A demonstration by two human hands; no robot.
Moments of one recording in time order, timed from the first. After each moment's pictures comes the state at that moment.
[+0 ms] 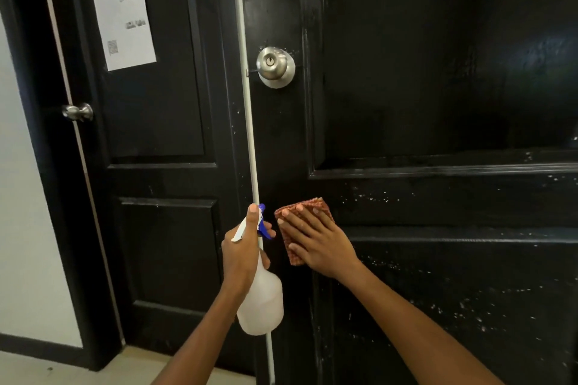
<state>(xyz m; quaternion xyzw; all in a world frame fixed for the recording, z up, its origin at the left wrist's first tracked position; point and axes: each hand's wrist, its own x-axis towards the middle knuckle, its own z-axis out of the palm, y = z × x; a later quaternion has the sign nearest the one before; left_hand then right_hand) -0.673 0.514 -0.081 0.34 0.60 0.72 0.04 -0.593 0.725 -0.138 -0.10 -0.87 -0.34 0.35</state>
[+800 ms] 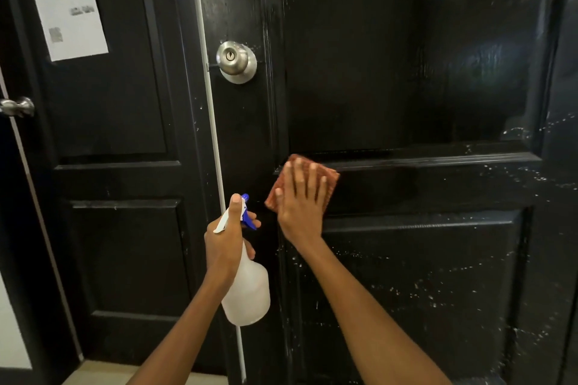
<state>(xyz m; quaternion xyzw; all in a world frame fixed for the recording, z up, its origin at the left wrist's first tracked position) -0.647 0.528 -0.071 0.38 0.58 0.72 0.06 -0.596 0.703 -0.084 -0.32 -0.77 -0.13 0.54</state>
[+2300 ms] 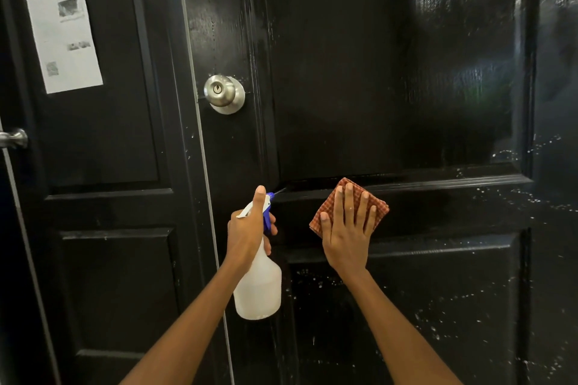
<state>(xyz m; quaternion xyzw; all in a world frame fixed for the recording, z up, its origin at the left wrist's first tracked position) -0.637 0.597 -0.013 0.39 0.61 0.68 0.13 -0.512 0.774 -0.103 -0.37 -0.72 -0.13 0.58</state>
